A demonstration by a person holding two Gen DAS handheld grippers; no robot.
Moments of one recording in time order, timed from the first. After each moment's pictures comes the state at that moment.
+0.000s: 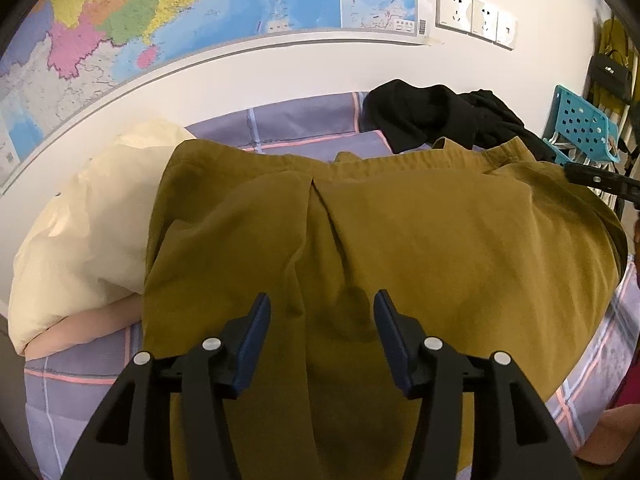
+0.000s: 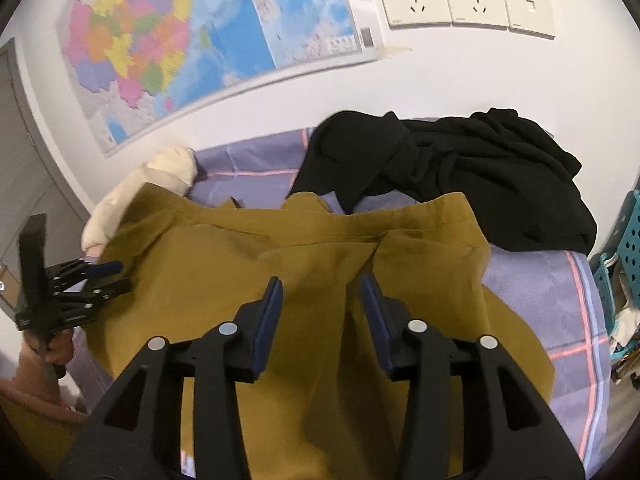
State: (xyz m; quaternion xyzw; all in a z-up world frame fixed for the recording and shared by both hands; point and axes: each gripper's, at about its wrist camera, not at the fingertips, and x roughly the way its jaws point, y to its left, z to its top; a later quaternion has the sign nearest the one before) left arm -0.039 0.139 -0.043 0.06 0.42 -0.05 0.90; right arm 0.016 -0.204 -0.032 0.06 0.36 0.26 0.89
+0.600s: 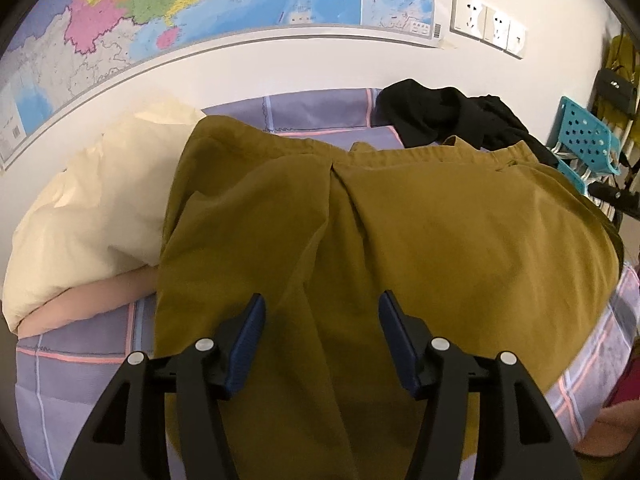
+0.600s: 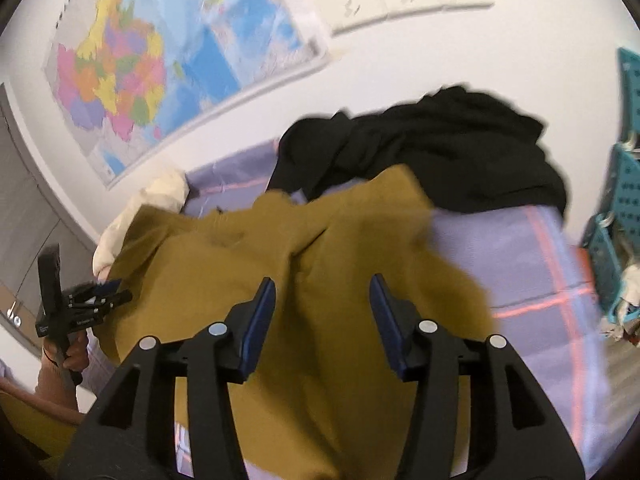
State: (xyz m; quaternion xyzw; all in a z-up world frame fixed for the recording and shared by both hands) left arm -0.054 0.161 -0.049 0.03 0.43 -0.05 0.90; right arm -0.001 -0.275 -0.038 0.13 0.35 0.23 0.90
